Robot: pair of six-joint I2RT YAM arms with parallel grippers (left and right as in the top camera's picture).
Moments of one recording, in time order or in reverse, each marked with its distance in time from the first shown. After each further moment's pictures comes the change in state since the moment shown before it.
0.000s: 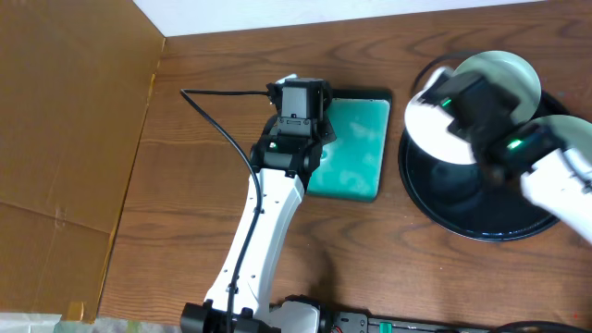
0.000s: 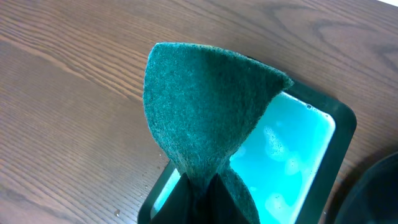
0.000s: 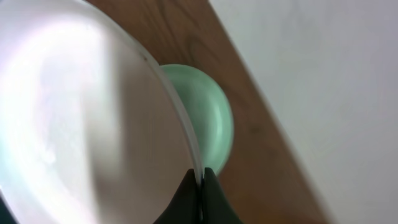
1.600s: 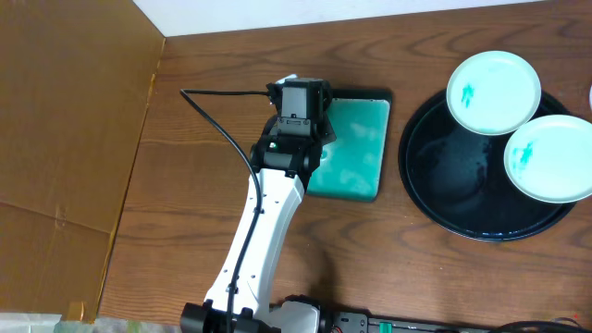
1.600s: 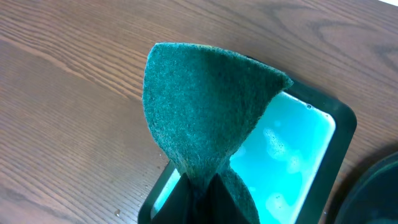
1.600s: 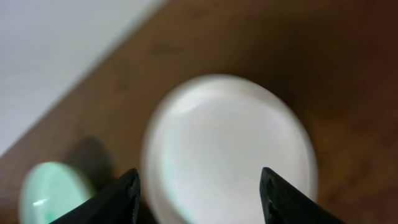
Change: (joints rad) left arm 0.000 0.000 0.000 0.000 0.000 0.000; right arm -1.102 0.166 0.000 0.125 -0.917 0.832
